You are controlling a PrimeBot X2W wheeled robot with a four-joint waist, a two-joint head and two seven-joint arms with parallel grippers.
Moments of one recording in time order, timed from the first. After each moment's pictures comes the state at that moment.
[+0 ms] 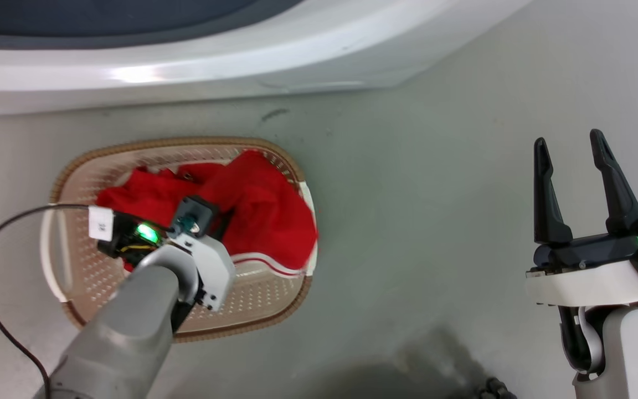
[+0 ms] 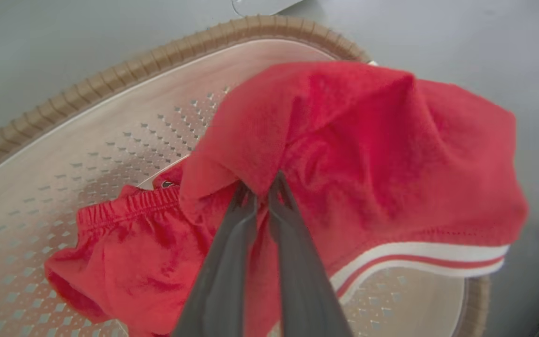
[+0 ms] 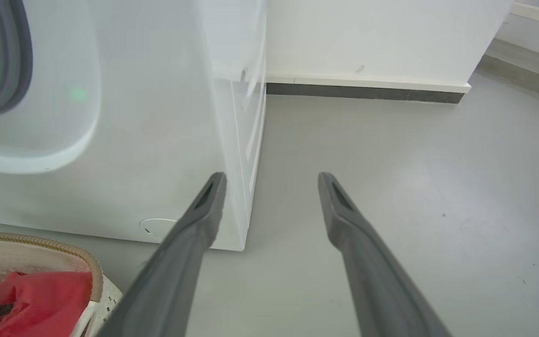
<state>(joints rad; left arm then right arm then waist) -0.74 0.27 -0.72 0.99 -0.38 -0.13 -0.24 -0.23 -0.05 -0.02 -0.03 0.06 0.13 -0.26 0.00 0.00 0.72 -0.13</state>
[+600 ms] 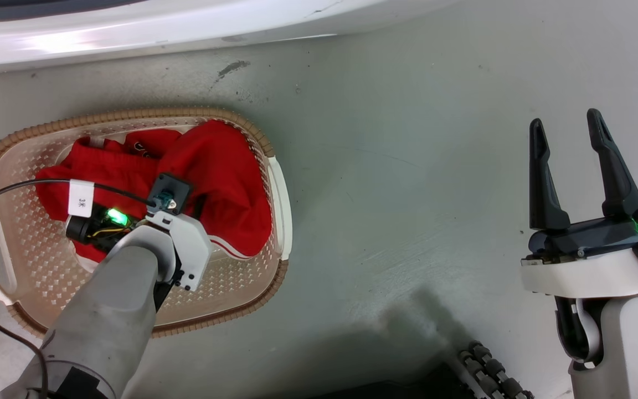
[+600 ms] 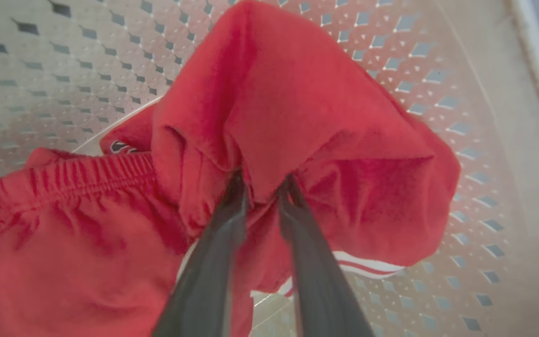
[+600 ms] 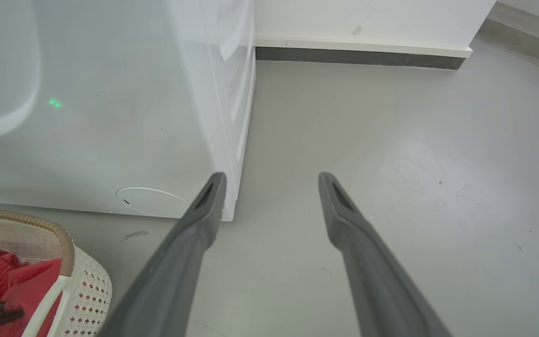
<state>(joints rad) -0.88 0.25 -0.74 1.24 -0.40 -0.11 -0.26 -0.27 -0.05 0.01 -0.06 0.09 0.13 -0.26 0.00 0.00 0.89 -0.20</state>
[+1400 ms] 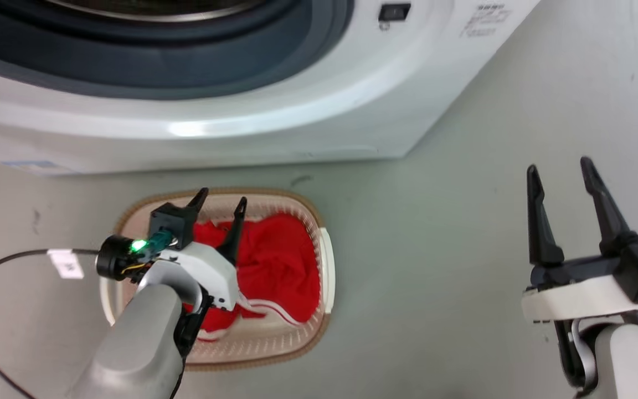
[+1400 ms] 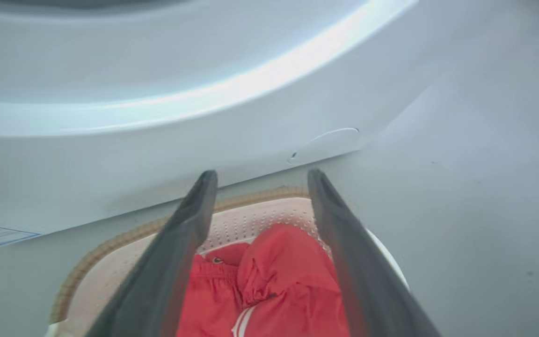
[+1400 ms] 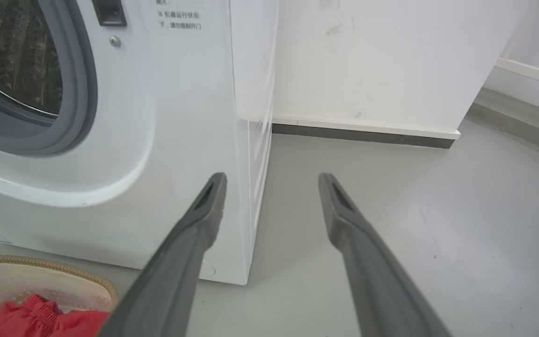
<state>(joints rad) -0.58 0.24 -0.47 0.75 -0.39 -0.06 -0.26 -0.20 -0.05 -0.03 0.02 0.00 0.13 -0.26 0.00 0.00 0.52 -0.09</state>
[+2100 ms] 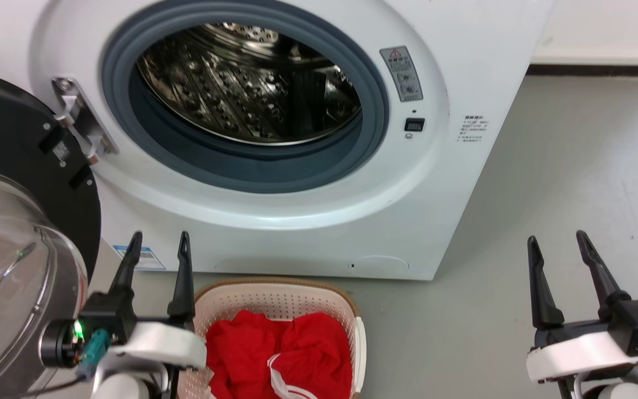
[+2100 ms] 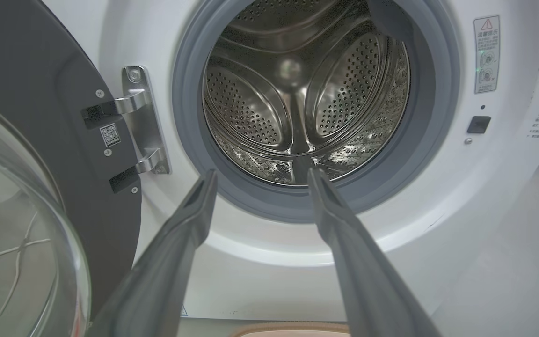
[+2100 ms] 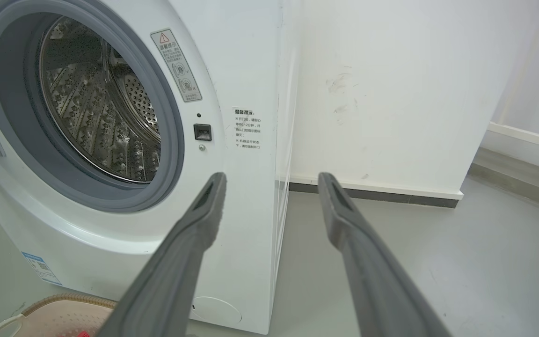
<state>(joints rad) -0.12 0.14 -0.05 0.16 -0.17 -0.01 -0.26 -0.03 -0.05 -0.06 0.06 0.00 0.13 -0.26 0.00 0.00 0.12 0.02</state>
